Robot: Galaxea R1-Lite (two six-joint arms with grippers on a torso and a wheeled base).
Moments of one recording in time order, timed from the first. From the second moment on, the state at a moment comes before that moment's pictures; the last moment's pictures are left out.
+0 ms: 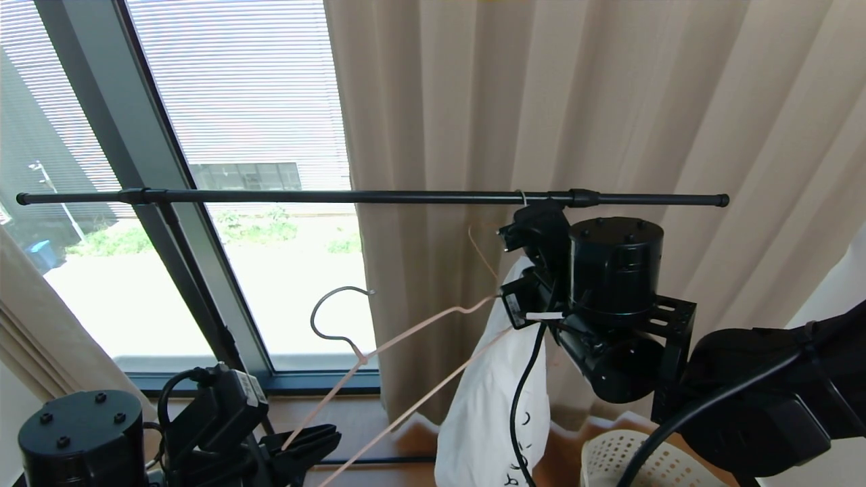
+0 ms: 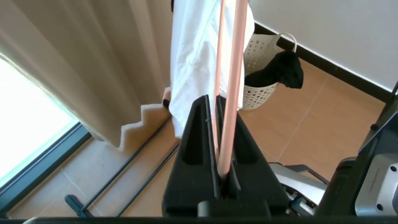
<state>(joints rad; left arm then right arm) -0.50 1.60 -0.02 -1.20 -0.32 0.17 0.78 1.87 -0.93 -0.69 -0.70 -0.16</state>
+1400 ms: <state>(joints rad) -0.44 1.61 -0.03 -1.23 -0.24 0.19 0.79 1.86 -0.92 -0.69 -0.79 -0.18</state>
